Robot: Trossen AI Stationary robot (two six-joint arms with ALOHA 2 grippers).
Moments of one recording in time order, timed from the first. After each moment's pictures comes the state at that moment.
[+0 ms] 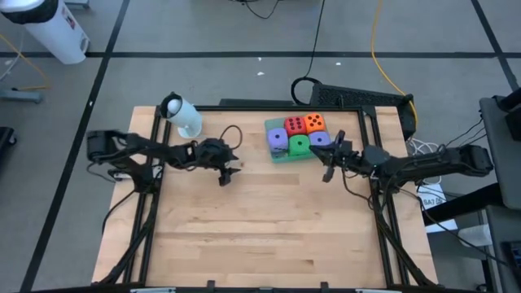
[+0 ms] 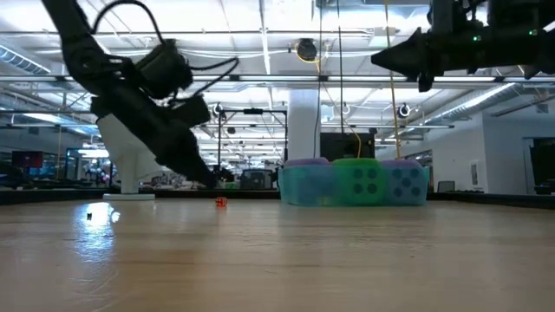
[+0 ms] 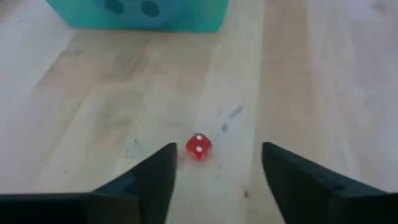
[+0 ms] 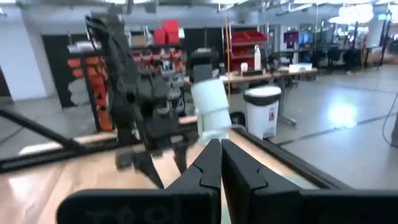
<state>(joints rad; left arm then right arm) 0.28 1.48 0.45 0.37 0.11 0.03 -0.05 0.83 0.23 0.71 0.31 0.07</state>
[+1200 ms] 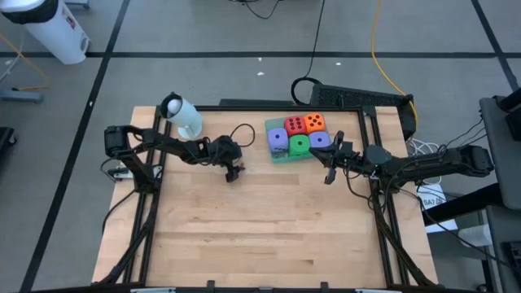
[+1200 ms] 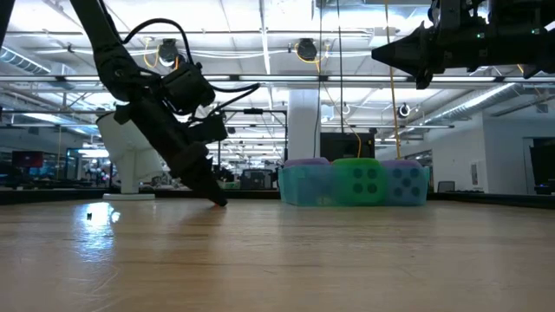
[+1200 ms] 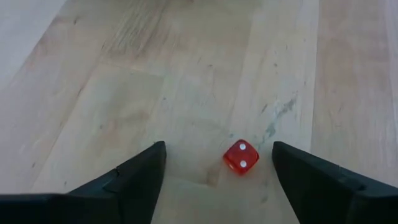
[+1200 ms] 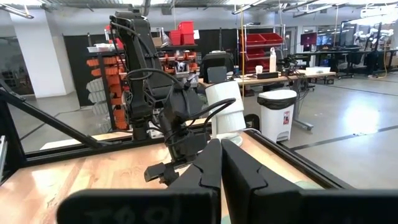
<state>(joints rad) 0.31 1.69 0.59 0.17 0.11 0.01 -0.05 0.81 0.23 0.70 0.23 0.06</state>
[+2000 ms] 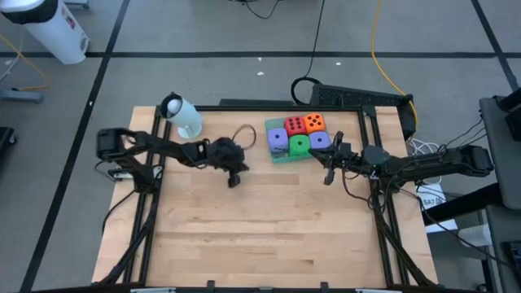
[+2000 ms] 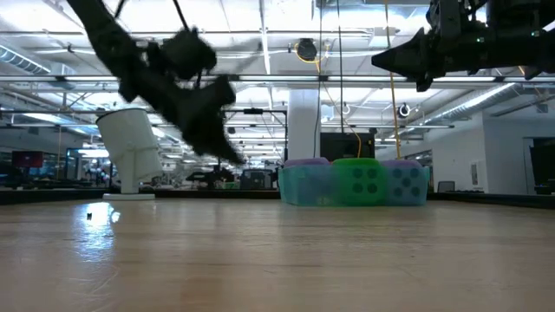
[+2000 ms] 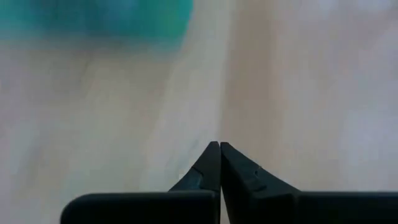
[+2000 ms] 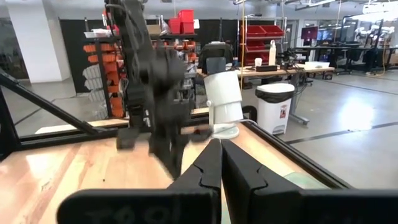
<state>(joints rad) 0.25 1.61 0.63 0.24 0.17 -0.04 -0.05 0.81 0.23 0.66 0.23 0.04</state>
